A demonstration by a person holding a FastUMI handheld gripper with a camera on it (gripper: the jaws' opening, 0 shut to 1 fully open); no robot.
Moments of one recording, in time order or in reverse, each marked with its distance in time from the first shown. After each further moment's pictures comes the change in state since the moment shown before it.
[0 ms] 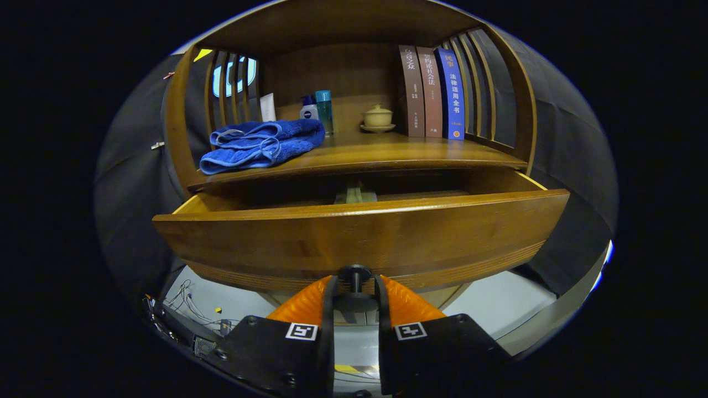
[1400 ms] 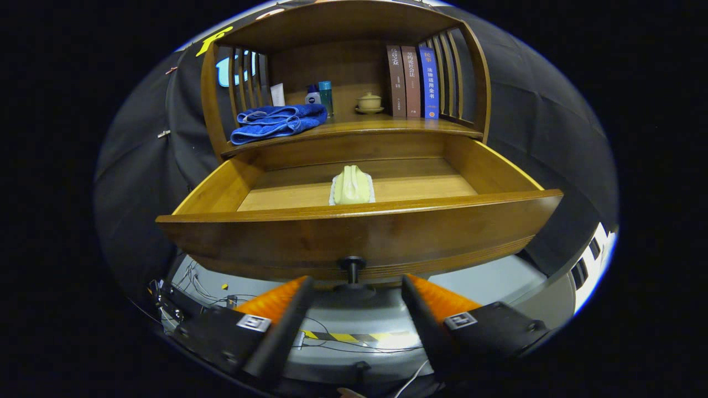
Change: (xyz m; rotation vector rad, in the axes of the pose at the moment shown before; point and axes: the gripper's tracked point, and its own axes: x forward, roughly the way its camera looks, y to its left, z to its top) arm -0.118 -0.008 -0.052 0.012 0.111 -0.020
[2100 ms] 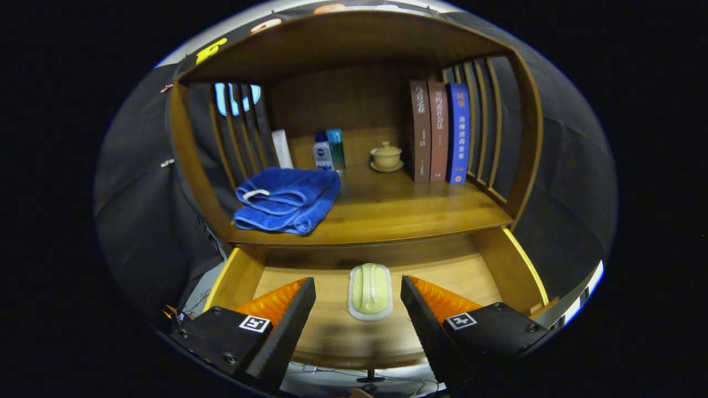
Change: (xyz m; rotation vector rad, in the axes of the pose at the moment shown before) arm 0.070 0.028 0.176 -0.003 -0.023 0.059
